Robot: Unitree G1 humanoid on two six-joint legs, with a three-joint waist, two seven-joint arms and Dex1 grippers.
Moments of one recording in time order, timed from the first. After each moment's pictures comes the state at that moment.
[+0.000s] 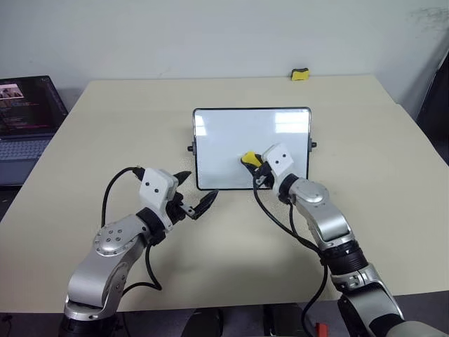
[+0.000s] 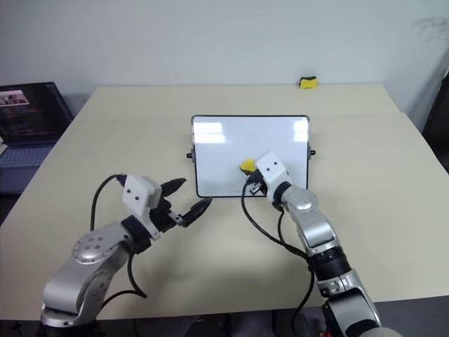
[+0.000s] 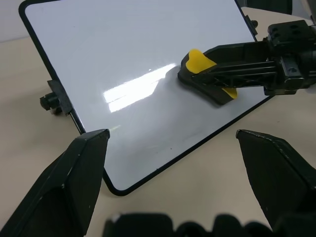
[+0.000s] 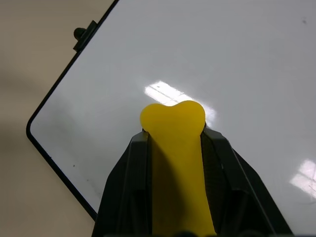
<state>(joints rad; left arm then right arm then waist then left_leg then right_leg) -0.06 0.49 0.08 -0.55 -0.40 0.56 -0.49 -0.54 -0.16 0.19 0.07 -0.02 0.34 0.43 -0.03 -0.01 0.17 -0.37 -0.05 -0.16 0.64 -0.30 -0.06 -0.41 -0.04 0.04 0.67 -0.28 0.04</state>
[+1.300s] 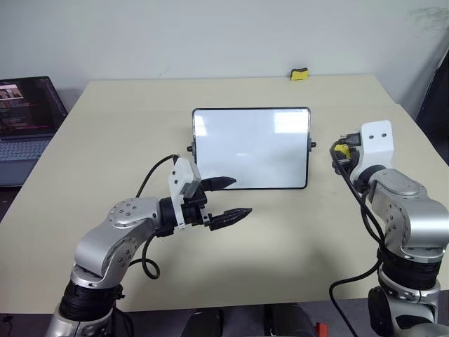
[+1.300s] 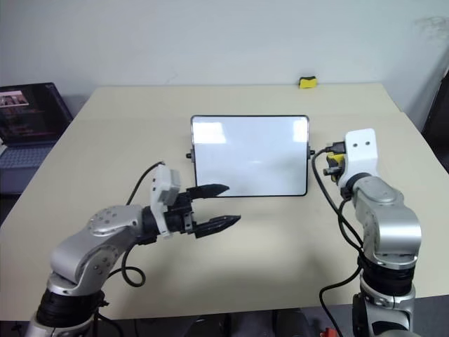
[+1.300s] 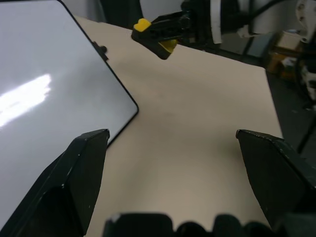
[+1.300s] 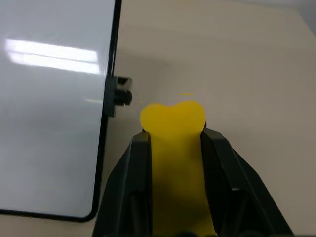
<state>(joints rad) -0.26 0.59 -0.03 -0.47 -0.65 0.67 -0.86 -0.51 -0.34 -0.20 -0.54 0.06 1.32 0.17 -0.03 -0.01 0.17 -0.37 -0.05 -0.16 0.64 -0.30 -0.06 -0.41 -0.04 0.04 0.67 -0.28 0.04</state>
